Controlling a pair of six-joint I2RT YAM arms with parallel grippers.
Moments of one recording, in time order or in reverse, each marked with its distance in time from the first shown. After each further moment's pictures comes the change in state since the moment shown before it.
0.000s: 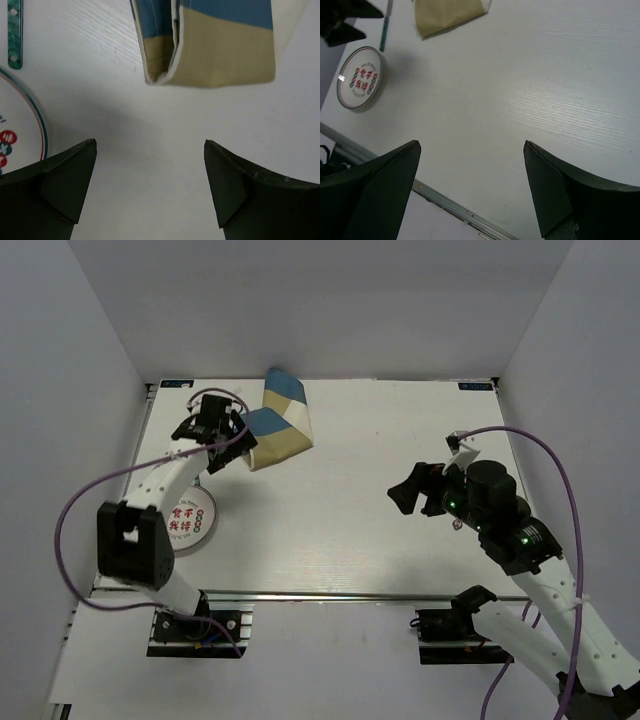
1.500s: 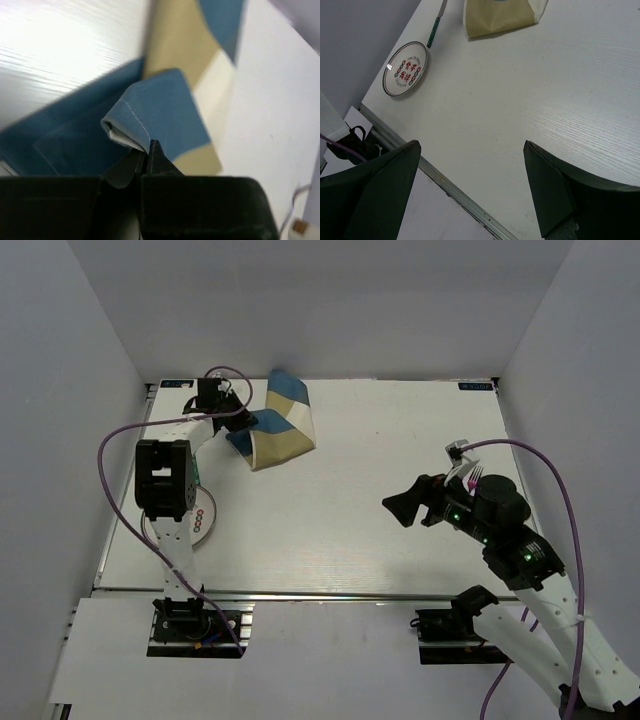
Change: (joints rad) left arm 0.193 0.709 0.426 0.464 0.509 0.099; right arm 0.000 -0.116 -0.104 0.121 -0.185 0.018
